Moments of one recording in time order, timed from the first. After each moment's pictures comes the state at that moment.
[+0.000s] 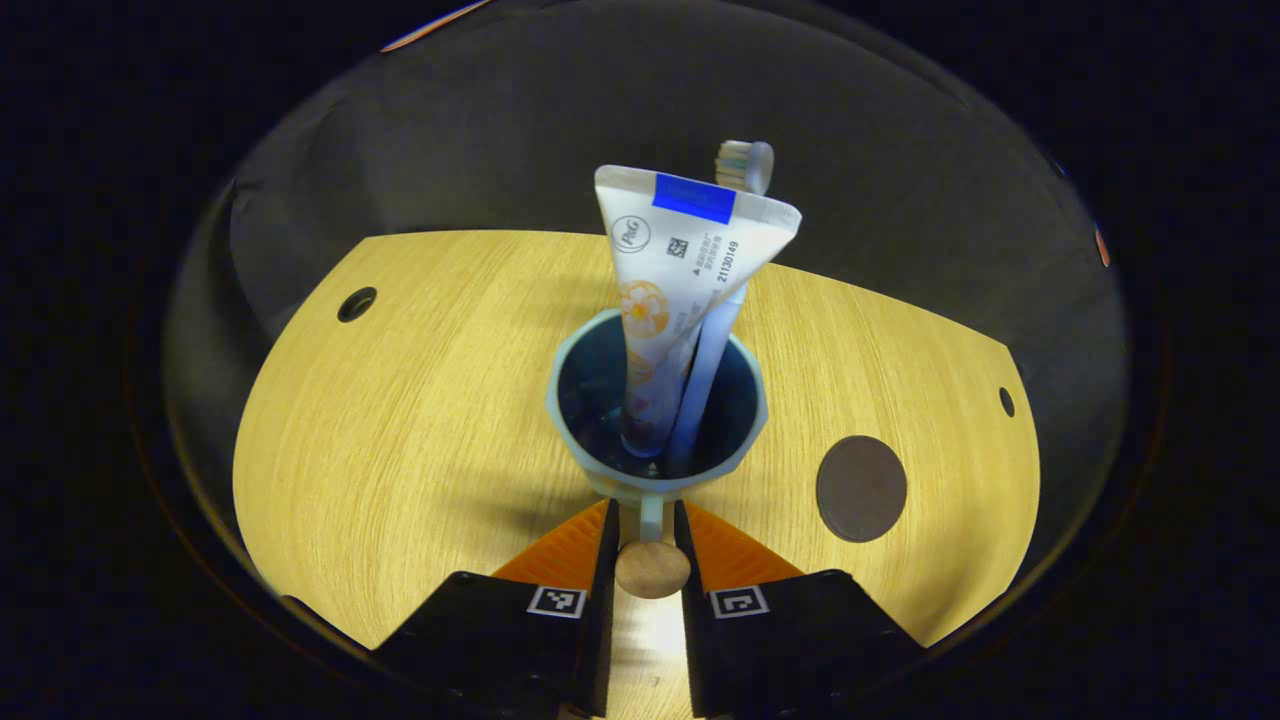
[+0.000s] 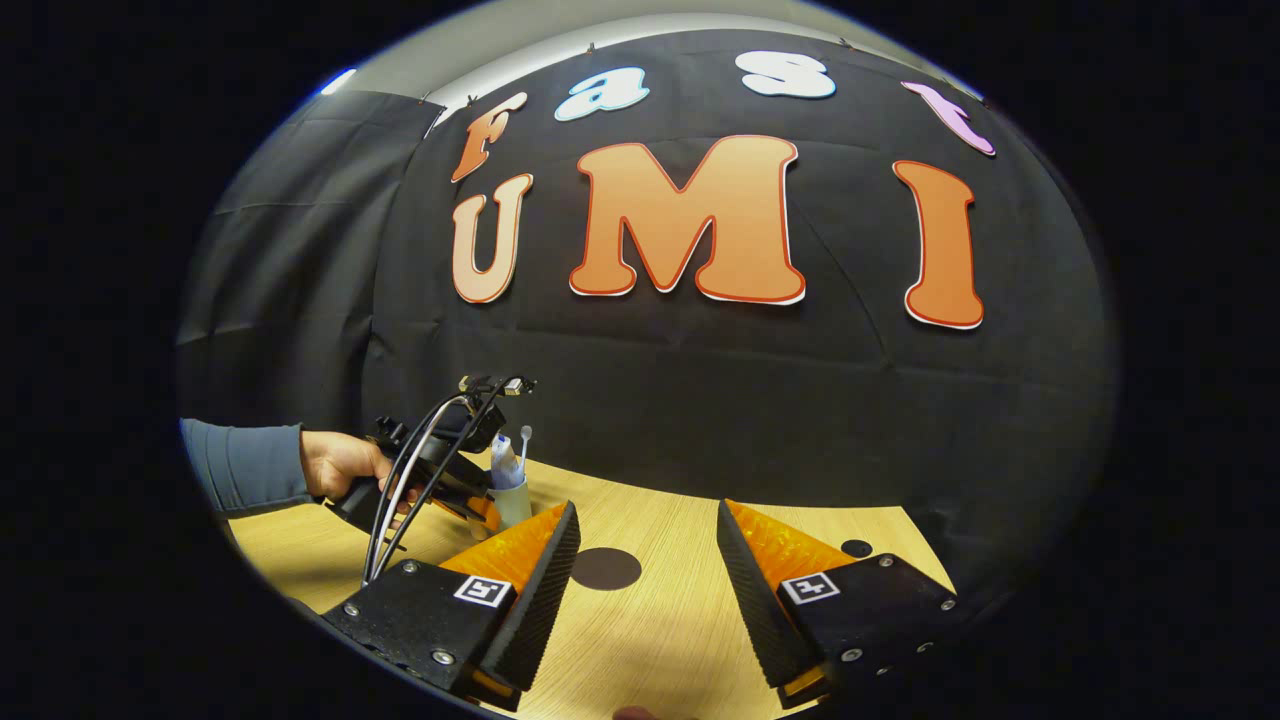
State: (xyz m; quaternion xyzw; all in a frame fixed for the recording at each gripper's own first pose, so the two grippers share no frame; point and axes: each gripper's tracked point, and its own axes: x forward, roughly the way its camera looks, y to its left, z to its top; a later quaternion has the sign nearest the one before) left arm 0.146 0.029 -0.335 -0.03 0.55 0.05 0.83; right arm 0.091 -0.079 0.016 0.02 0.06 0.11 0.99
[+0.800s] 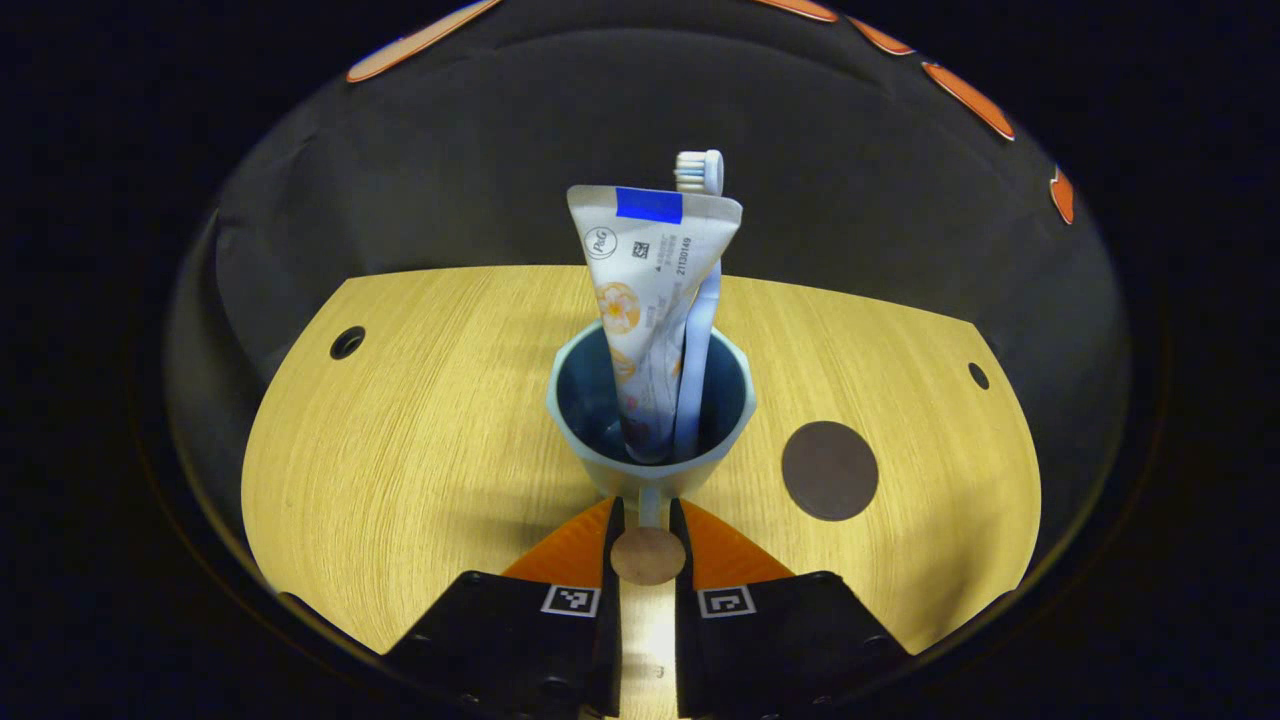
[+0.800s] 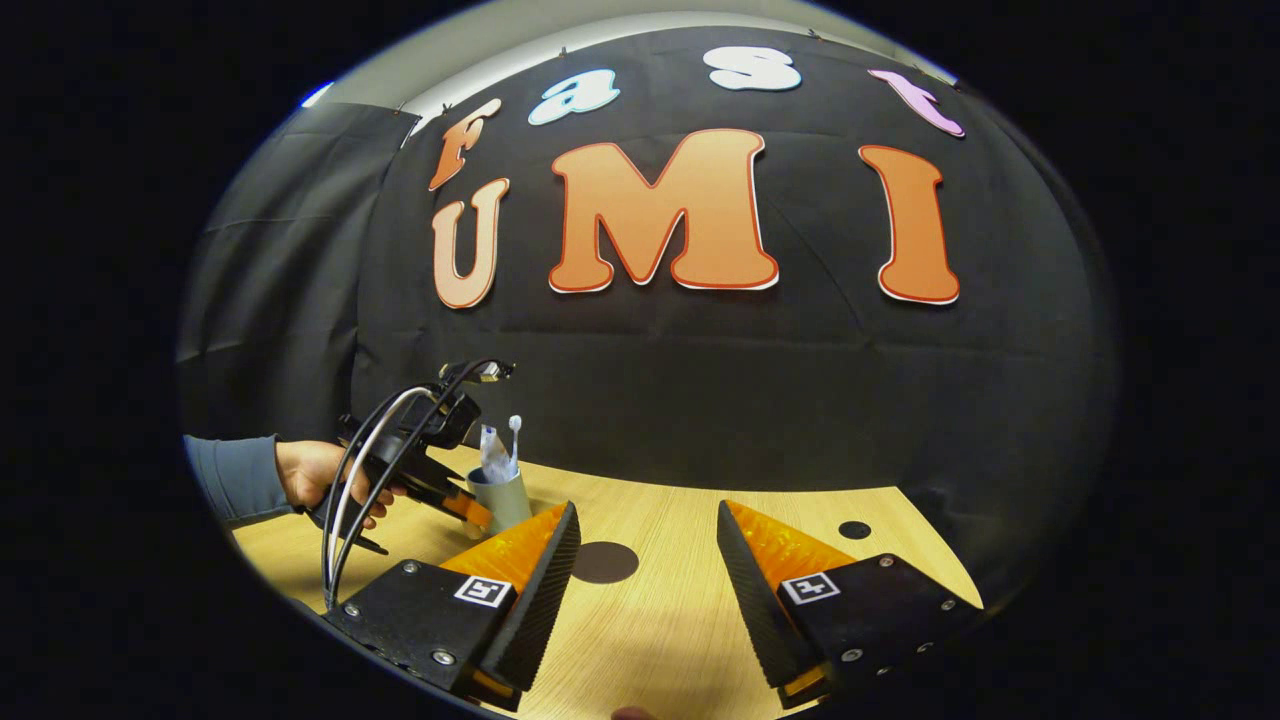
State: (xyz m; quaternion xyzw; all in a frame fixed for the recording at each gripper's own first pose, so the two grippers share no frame) left arm 0.151 0.017 -0.333 0.00 0.51 -0.01 0.86; right arm 0.082 -0.094 0.000 0.04 0.07 0.08 0.99
